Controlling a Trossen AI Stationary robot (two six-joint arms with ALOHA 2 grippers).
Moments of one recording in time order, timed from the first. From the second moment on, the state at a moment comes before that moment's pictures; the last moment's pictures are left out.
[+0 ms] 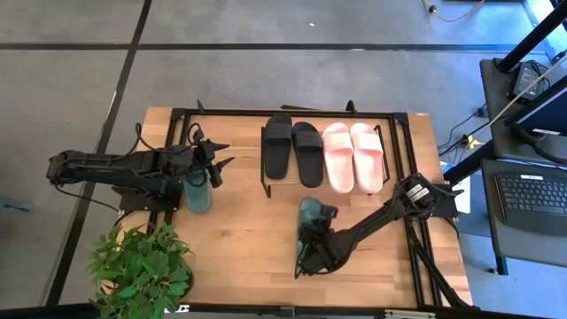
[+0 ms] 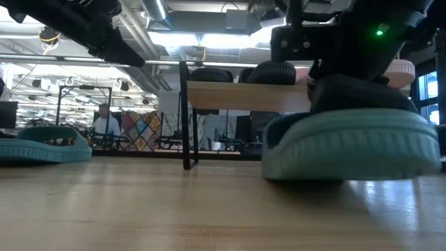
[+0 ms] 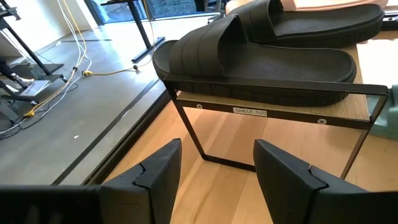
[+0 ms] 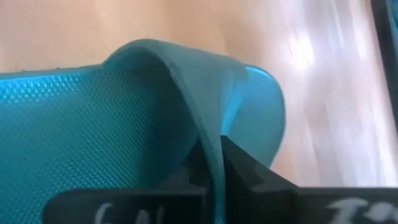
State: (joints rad) left arm 0.07 0.63 0.47 -0.22 -0.47 0.04; right arm 0.55 2.11 1.47 -1.02 0.66 0.80
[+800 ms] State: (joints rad) left arm 0.07 0.63 0.47 -0.22 -0.47 0.04; right arm 0.72 2.10 1.23 -1.42 0.85 1.31
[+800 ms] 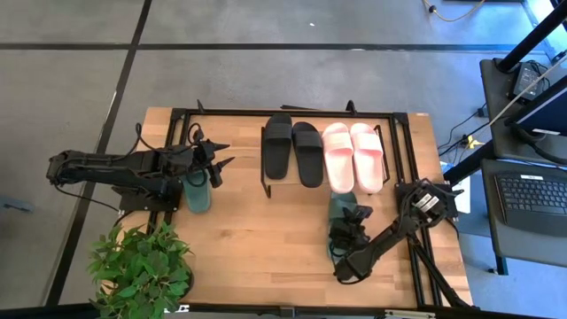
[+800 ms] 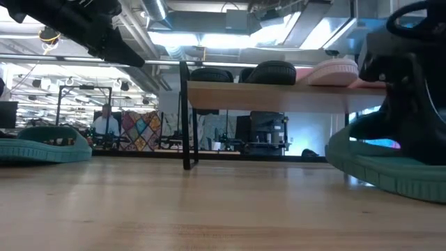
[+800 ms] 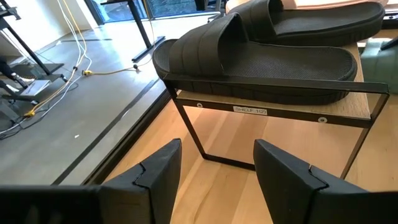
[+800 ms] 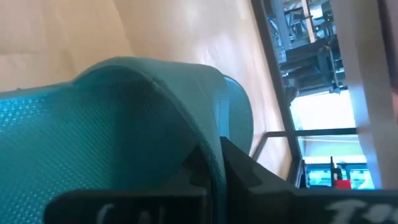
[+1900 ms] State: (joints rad) left arm 0.07 0.63 0.47 -0.26 -0.47 0.03; right arm 0.62 2.08 1.16 -1.37 0.91 1.14
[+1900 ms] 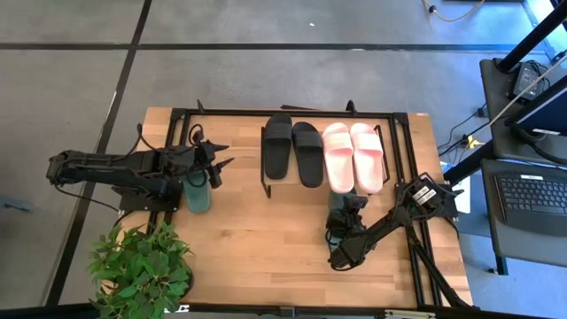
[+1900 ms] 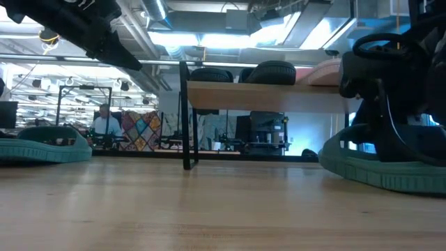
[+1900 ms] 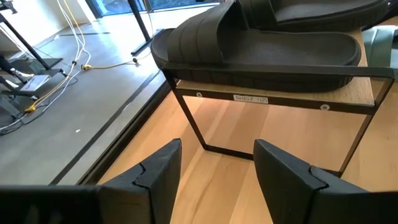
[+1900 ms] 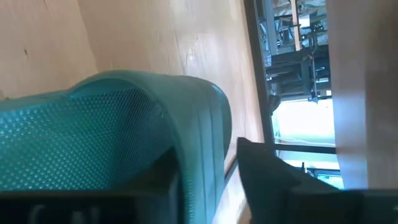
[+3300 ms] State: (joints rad) left arm 0.07 0.63 0.47 -0.32 -0.47 0.00; right arm 0.73 2.08 1.75 -1.07 0.41 1.04
